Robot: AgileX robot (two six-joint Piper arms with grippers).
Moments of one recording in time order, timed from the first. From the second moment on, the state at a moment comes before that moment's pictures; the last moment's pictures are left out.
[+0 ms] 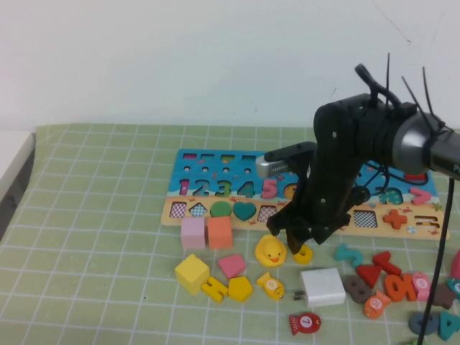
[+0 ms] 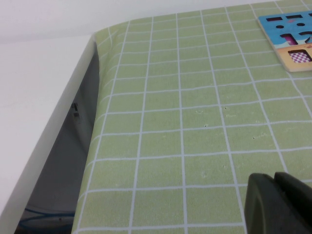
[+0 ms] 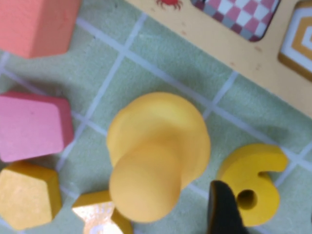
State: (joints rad) right arm 0.53 2.17 -1.74 0.09 1.08 -0.01; left arm -0.02 -0.02 0.02 -0.06 0.36 0.10
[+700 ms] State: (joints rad) right arm 0.53 2.21 -1.74 0.13 1.07 0.00; left arm -0.02 -0.02 0.02 -0.06 0.36 0.10
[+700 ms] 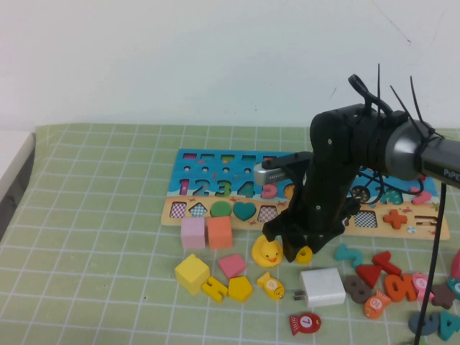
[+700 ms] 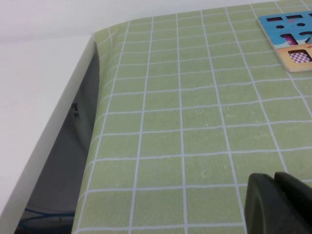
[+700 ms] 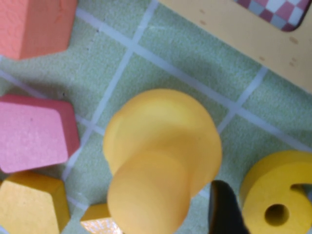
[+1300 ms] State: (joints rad) right arm 0.53 2.21 -1.76 0.09 1.10 -0.01; left arm -0.02 -0.02 0.02 -0.06 0.36 0.10
